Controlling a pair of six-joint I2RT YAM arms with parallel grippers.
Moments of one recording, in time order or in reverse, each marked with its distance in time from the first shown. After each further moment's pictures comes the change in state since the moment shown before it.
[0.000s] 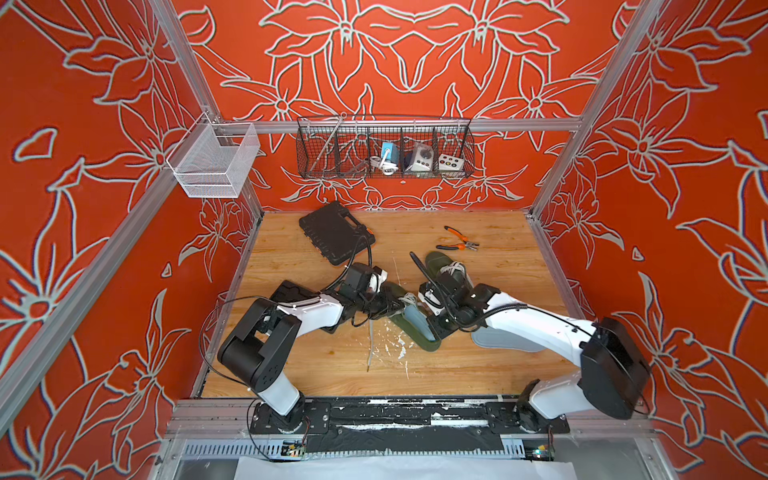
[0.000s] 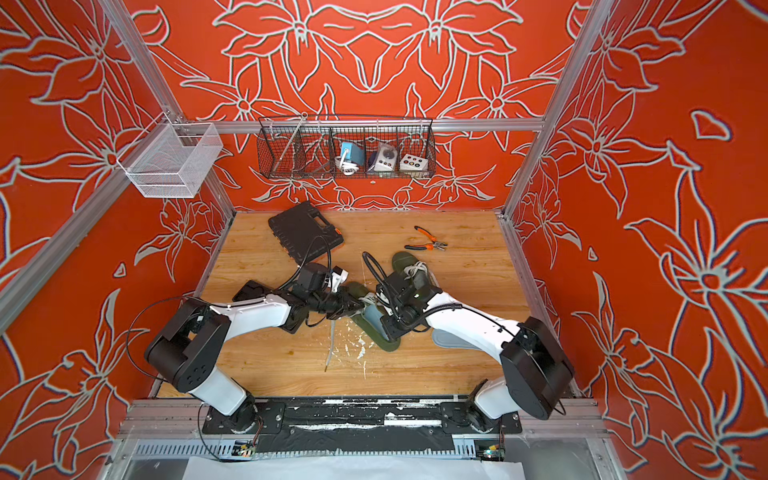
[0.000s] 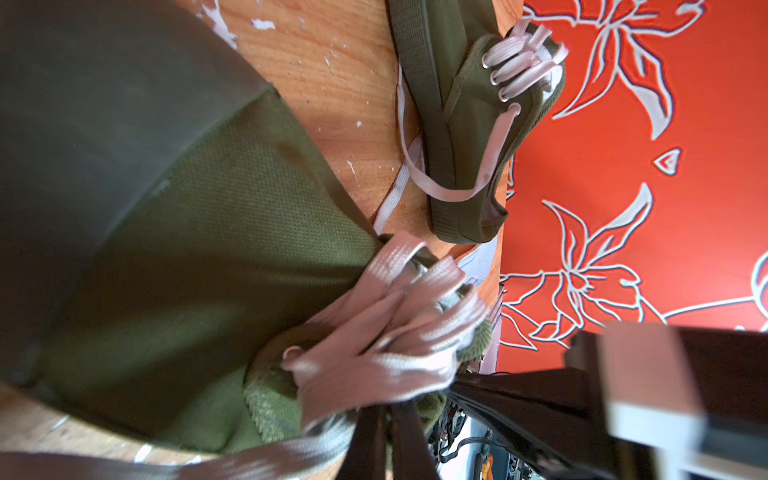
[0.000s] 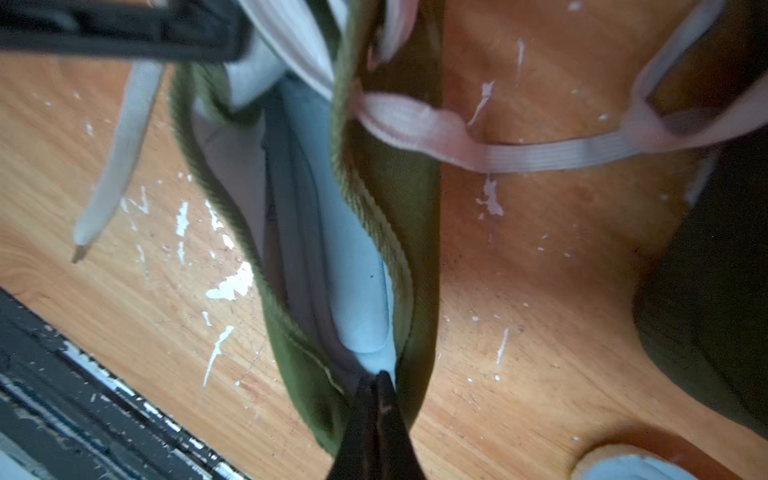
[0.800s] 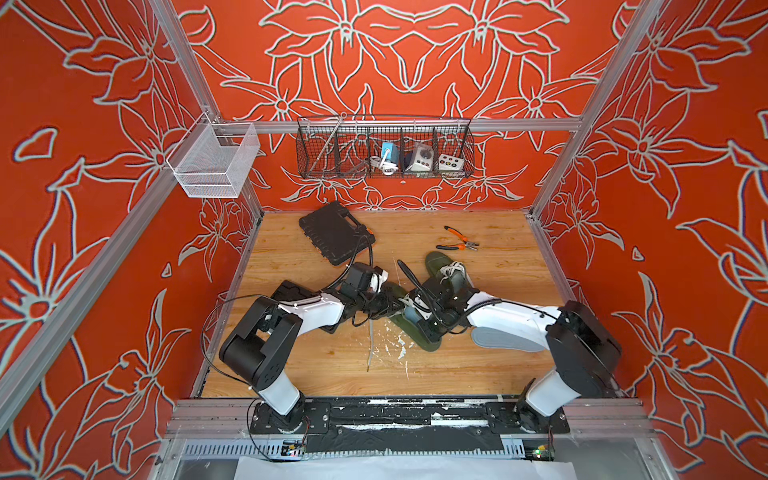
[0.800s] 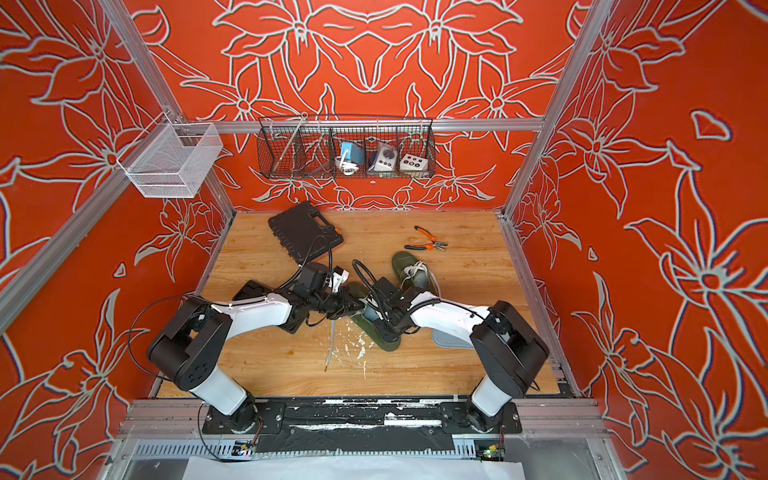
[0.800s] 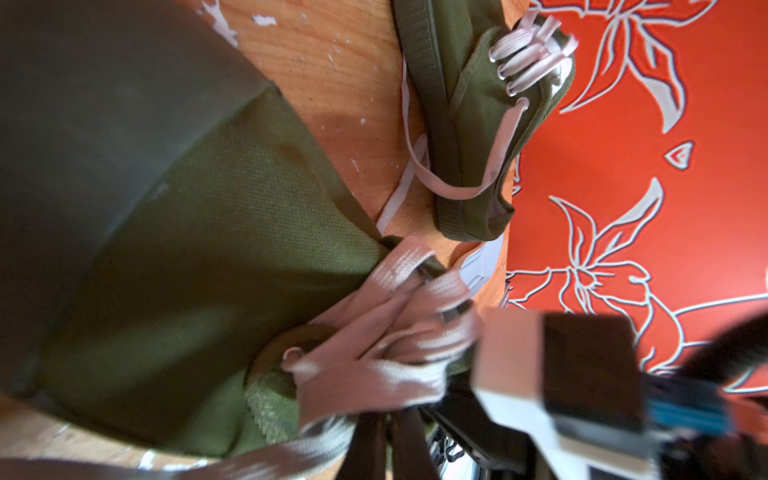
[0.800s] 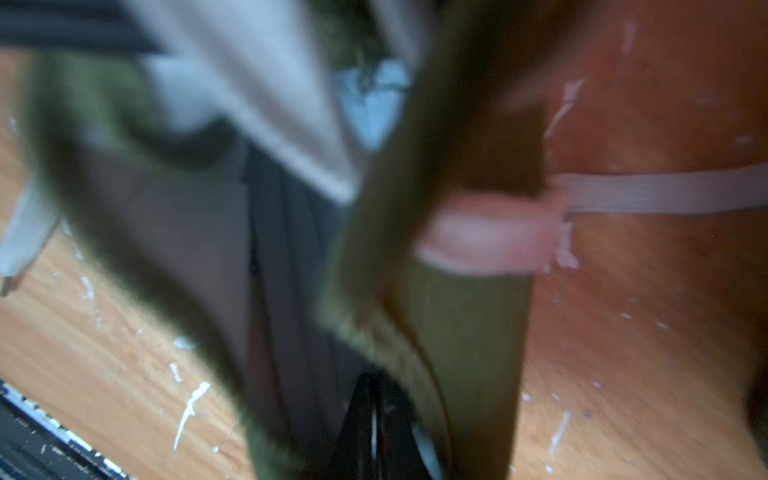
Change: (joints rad) left arm -0.001 0.013 0.029 -0.048 -0.005 0.042; right arm 0.038 0.138 0.033 0.081 0.004 -0.001
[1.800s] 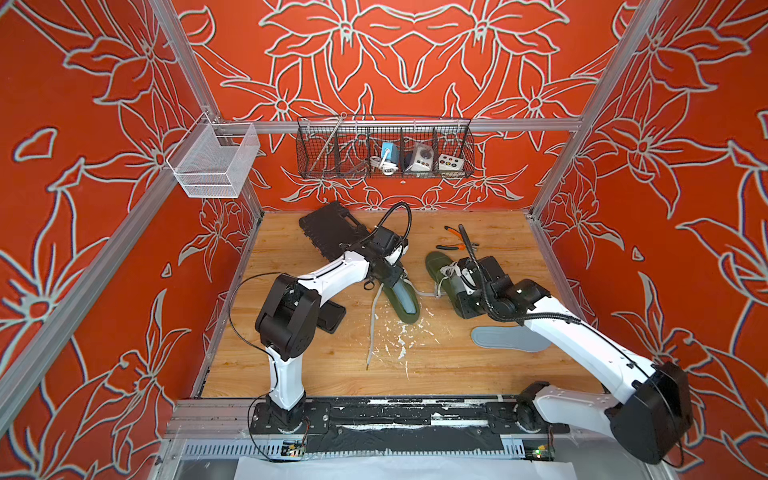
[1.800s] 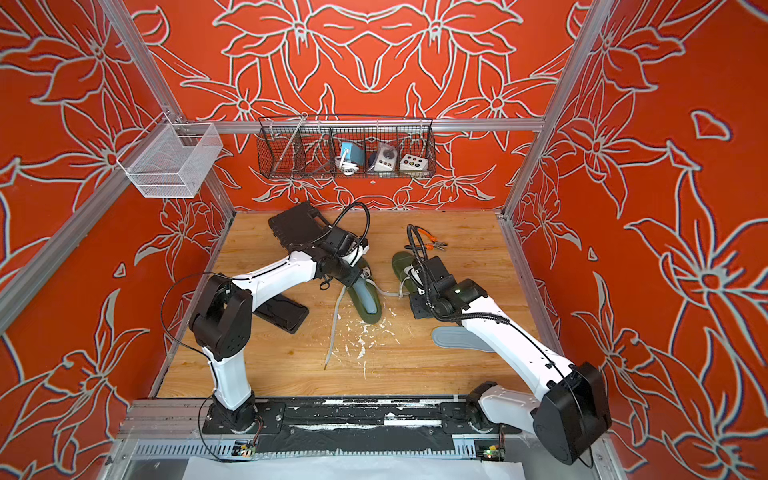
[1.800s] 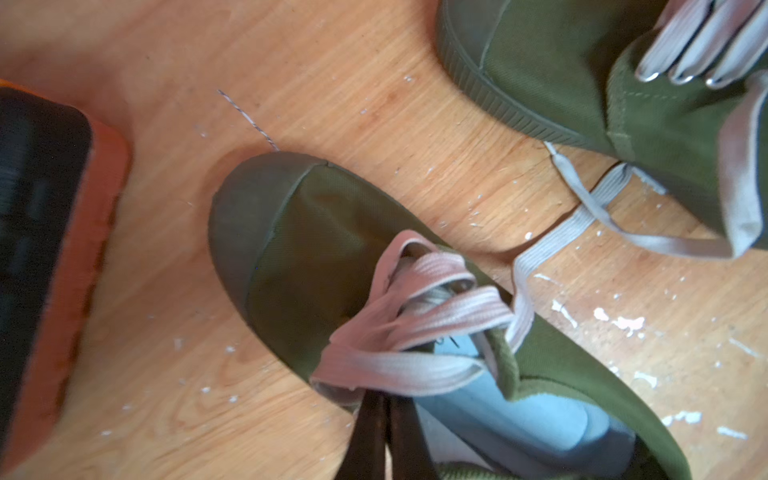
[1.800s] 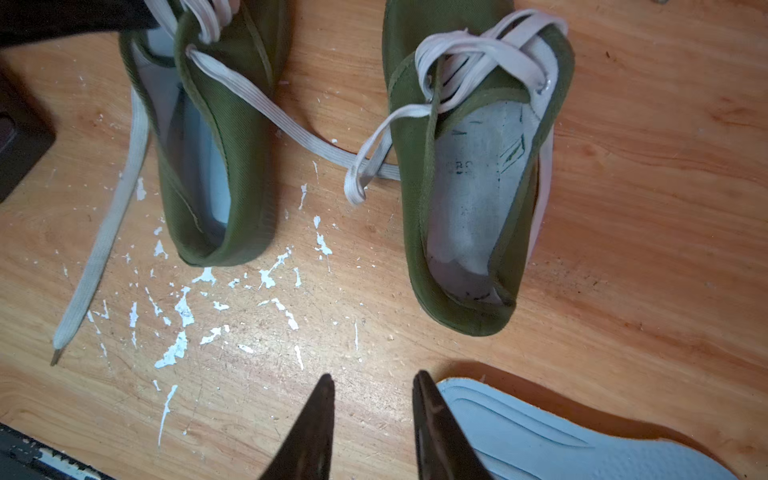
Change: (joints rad) left arm -0.013 0.260 0.659 -0.669 -0.591 0.971; right arm -0.270 -0.417 -0.022 -0.154 0.133 0.000
